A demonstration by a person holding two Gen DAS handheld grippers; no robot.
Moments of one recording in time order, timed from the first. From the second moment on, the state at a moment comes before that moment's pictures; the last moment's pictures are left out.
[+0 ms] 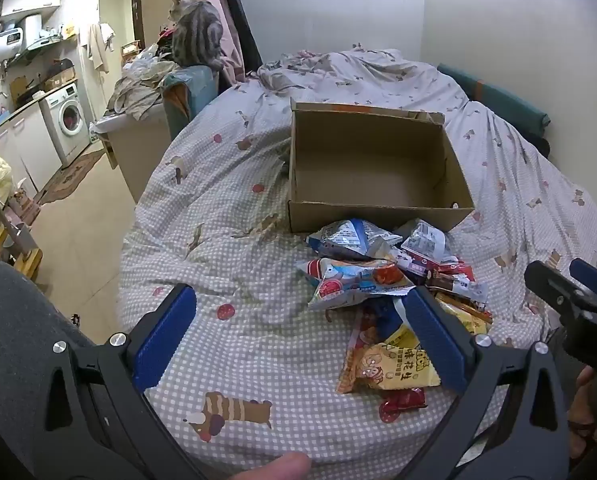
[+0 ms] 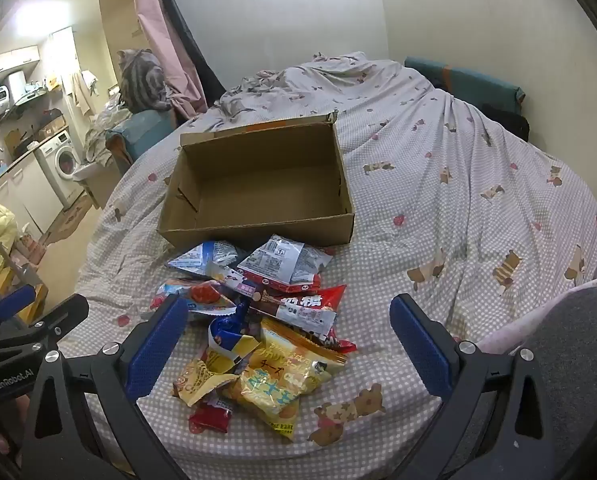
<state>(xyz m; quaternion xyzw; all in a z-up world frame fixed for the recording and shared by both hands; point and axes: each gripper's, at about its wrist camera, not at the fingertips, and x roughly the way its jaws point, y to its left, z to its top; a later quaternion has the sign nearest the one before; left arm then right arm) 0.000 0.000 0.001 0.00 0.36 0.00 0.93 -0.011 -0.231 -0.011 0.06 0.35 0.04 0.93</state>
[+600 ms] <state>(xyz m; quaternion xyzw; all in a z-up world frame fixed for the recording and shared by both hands) 0.002 0.002 0.002 -0.01 0.36 0.00 0.93 -0.011 -0.231 -0.011 0.06 0.35 0.04 0.93</state>
